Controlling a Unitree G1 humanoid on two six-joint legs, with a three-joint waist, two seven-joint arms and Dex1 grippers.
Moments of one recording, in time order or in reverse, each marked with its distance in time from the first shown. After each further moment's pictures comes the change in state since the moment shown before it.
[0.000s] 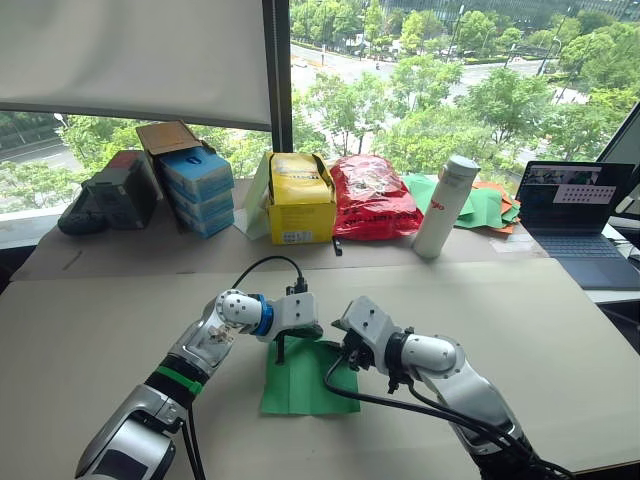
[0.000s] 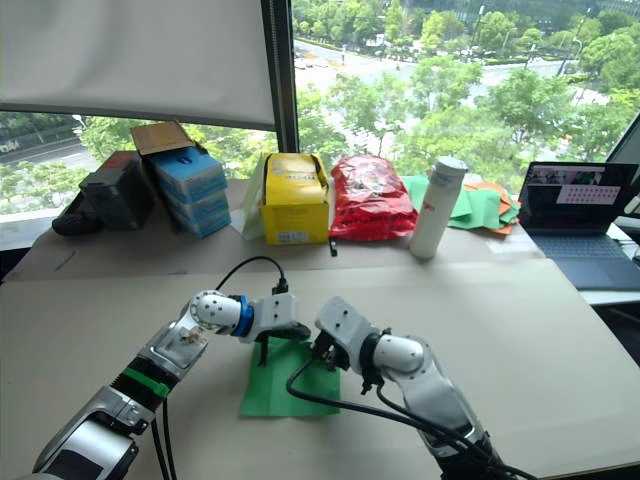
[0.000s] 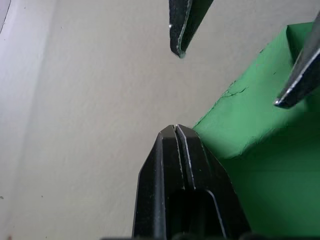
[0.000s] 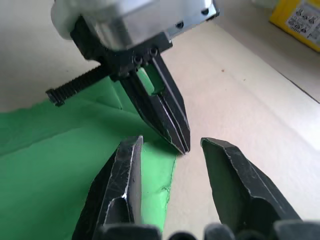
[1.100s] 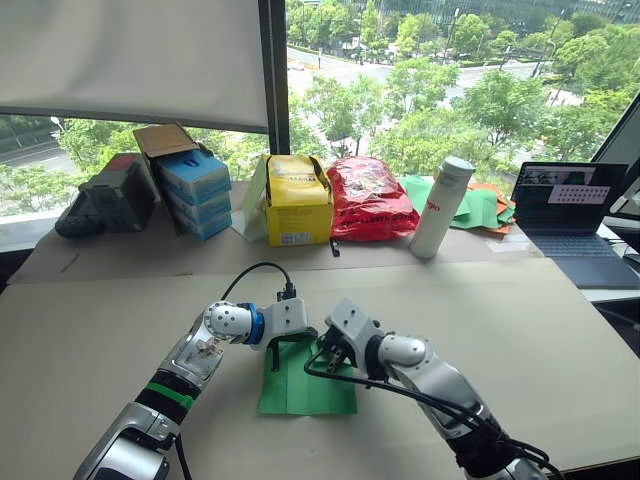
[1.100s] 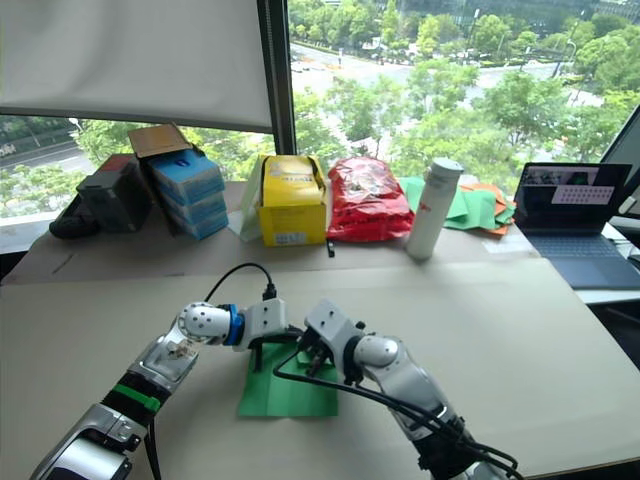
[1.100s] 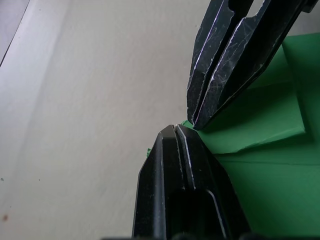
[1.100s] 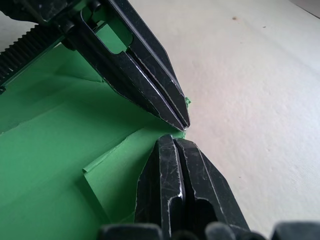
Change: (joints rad) left arm 0.094 0.002 0.064 -0.026 -0.015 -0.039 0.029; right arm -0.068 0.039 0.137 0.206 -0.015 0.093 -0.163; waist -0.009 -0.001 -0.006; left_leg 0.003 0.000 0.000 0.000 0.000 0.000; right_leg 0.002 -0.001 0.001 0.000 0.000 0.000
